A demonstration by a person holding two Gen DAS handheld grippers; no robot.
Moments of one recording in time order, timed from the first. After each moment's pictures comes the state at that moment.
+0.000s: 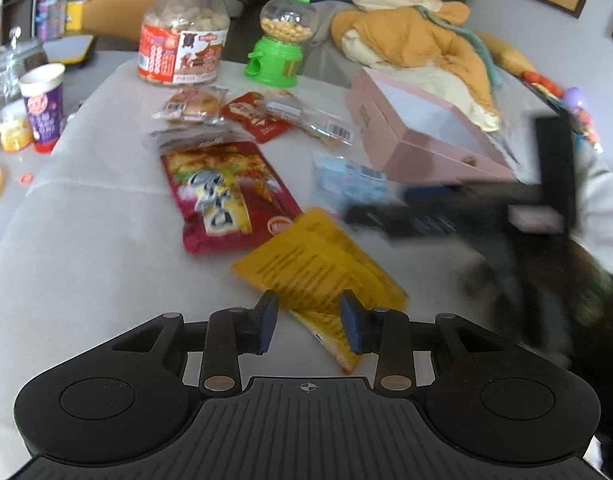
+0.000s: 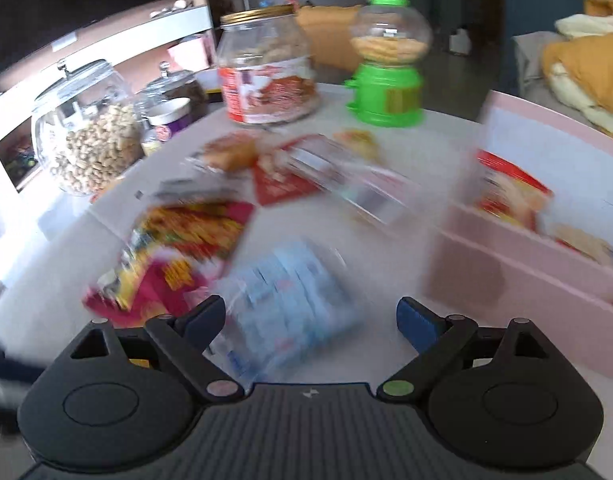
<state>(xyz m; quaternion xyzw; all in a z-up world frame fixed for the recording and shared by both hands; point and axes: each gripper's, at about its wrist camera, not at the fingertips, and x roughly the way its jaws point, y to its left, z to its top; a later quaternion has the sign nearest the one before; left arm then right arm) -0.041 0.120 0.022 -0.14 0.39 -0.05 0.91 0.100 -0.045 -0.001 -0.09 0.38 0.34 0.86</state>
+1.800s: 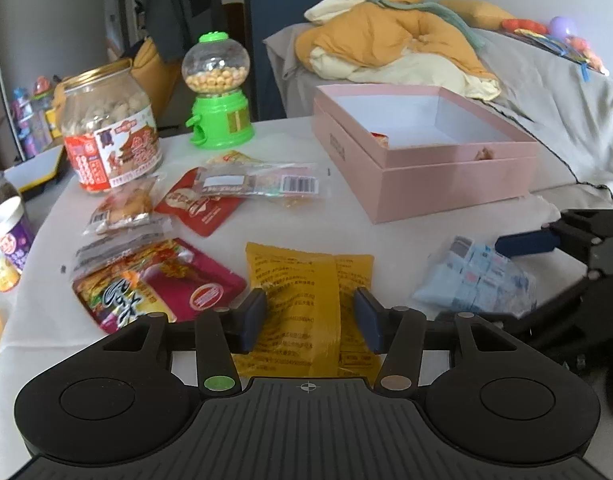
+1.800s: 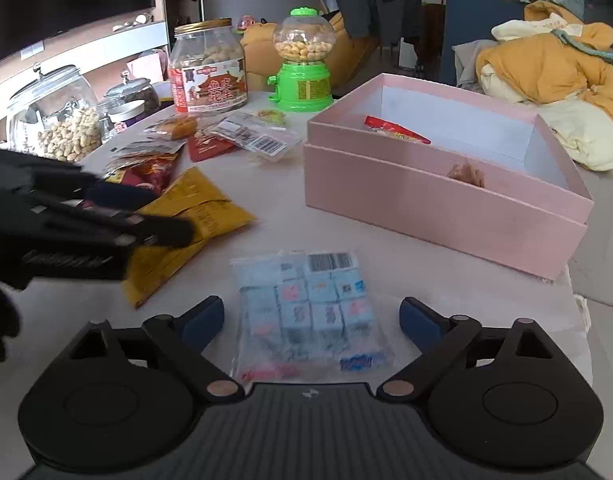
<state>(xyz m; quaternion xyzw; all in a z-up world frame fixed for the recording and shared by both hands) 0.028 0.059 0.014 0.02 0.35 -0.04 0.94 0.061 -0.129 -0.009 -0.09 0.35 0.28 0.89</state>
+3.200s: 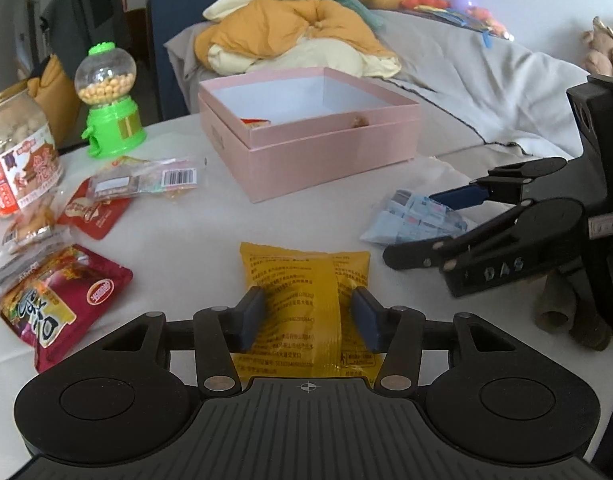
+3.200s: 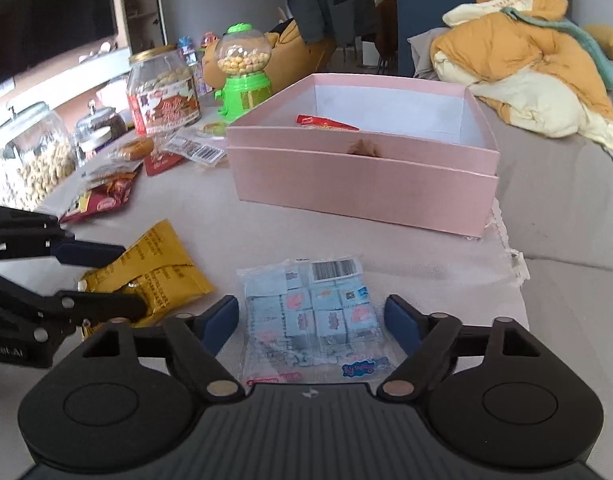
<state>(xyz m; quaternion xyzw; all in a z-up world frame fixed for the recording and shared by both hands) 0.014 0.028 0.009 0.05 0.35 -0.18 0.92 0.054 -0.181 -0.008 -0.05 0.35 0.24 0.90</state>
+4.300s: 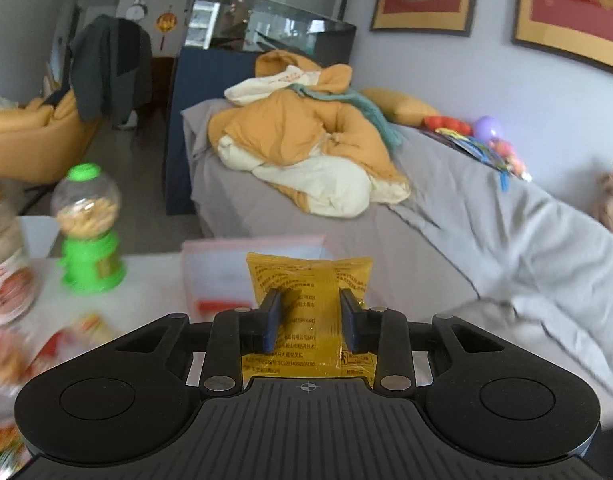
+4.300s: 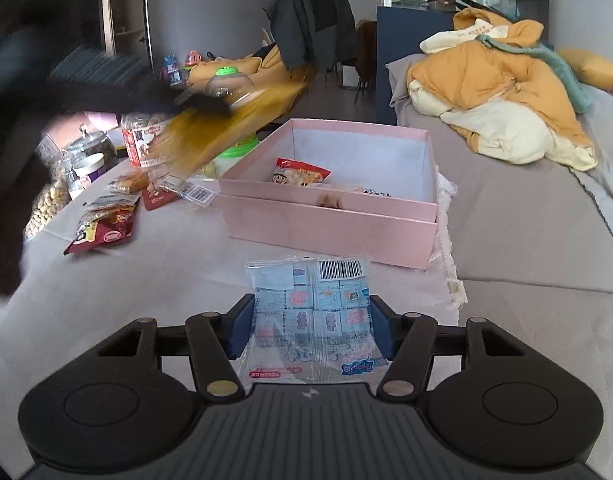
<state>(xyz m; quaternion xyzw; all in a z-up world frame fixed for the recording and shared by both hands) 0.125 -0.007 0.110 -0.07 0.25 -0.16 0.95 0.032 -0.201 0.037 -0.05 0.32 0.21 0.92</state>
